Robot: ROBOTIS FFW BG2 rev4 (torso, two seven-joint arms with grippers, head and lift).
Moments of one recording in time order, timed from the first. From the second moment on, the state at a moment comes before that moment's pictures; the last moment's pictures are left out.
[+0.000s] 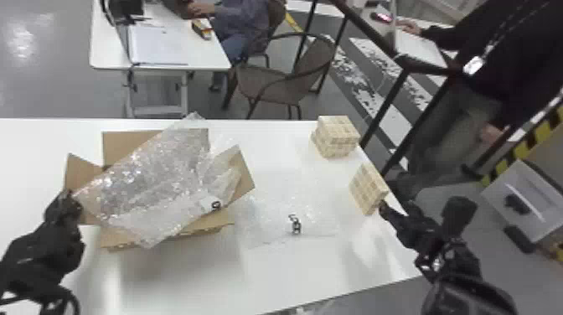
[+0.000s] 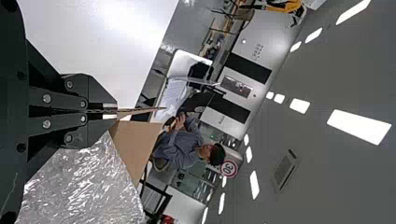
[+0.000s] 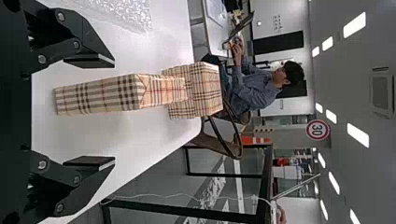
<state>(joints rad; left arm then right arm) 0.21 0.07 -0.15 -1.57 0.49 -0.26 -0.01 -0.07 -0.07 -0.72 -1.34 0.08 0.10 0.69</state>
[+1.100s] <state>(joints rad) 0.21 0.07 -0.15 -1.56 0.50 -0.28 -0.02 -0.19 -0.19 -0.57 -1.12 0.06 0.17 0.67</state>
